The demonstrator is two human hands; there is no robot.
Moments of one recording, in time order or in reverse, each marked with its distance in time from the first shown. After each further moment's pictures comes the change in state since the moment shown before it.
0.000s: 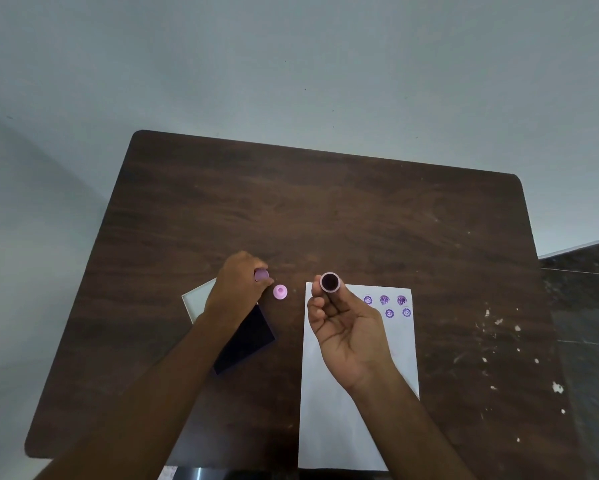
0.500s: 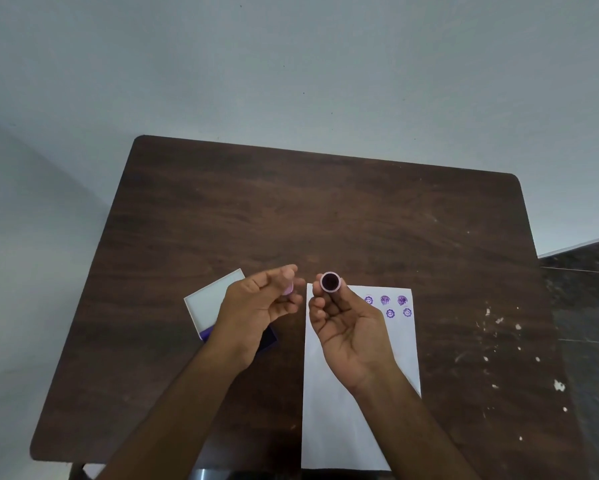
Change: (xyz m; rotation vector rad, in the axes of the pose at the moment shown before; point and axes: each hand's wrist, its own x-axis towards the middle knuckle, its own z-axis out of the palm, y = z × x) left_hand -0.068 0.067 -0.046 -1.159 -0.253 -0.367; right_hand -0.005 0.000 0.003 -0.054 -0.015 -0.032
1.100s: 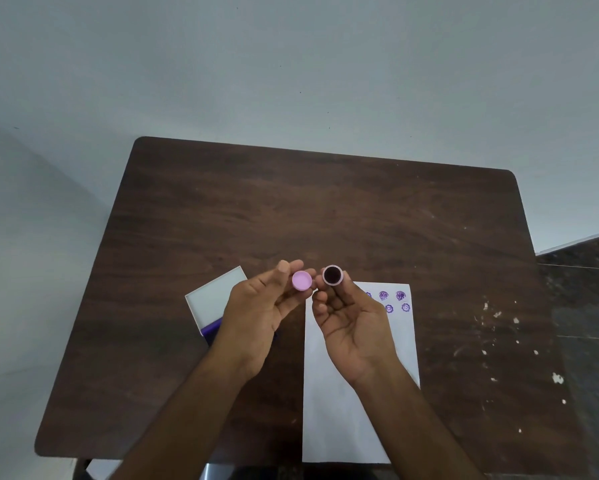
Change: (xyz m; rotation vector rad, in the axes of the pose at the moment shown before) left_hand -0.025 0.008 0.018 -0.113 -0.025 0.067; right_hand -0.004 -0.002 -0.003 -0.007 0.002 -0.068
